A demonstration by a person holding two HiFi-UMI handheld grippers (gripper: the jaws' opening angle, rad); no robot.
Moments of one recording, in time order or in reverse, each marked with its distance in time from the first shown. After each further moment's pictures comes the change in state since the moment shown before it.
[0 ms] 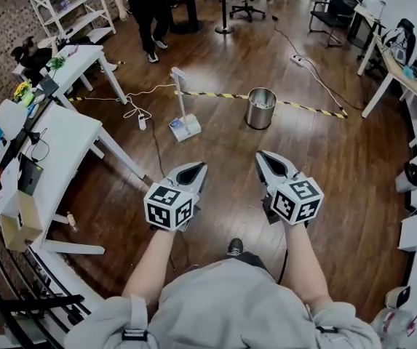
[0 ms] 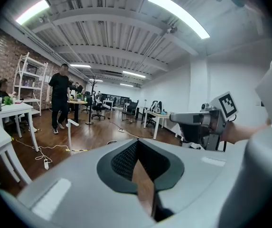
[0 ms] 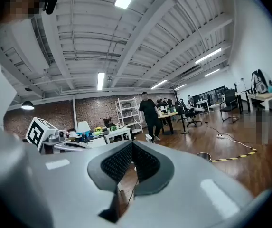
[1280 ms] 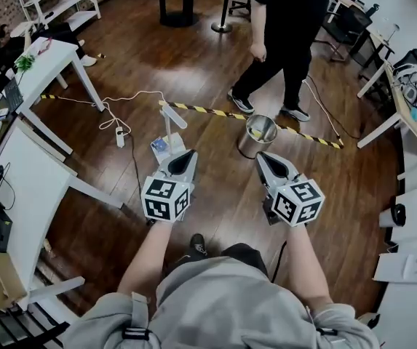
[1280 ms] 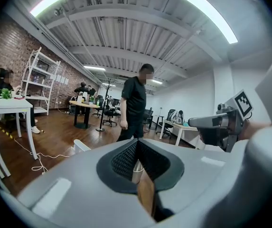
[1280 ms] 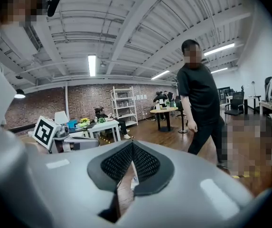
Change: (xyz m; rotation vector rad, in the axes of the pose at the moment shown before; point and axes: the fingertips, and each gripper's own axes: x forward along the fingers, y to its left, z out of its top) left arm 0.249 0.305 0.102 -0.095 -0.090 0.119; right arm 0.325 -0.177 0.069 -0.071 0.128 -0.017
